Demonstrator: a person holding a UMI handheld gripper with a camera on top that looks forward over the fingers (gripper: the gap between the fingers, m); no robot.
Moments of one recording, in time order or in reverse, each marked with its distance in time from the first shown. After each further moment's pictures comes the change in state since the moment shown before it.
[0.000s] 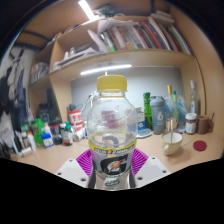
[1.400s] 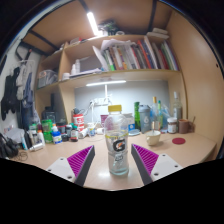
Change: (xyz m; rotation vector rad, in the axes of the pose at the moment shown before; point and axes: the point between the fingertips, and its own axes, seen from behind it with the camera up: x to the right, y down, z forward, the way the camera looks) arm -0.021 0.001 -0.163 0.071 0.086 -0.025
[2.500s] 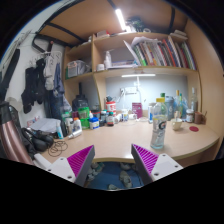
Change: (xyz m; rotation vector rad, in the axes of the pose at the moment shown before) arm -0.170 0.023 -0.132 -0.152 -0.191 -0.023
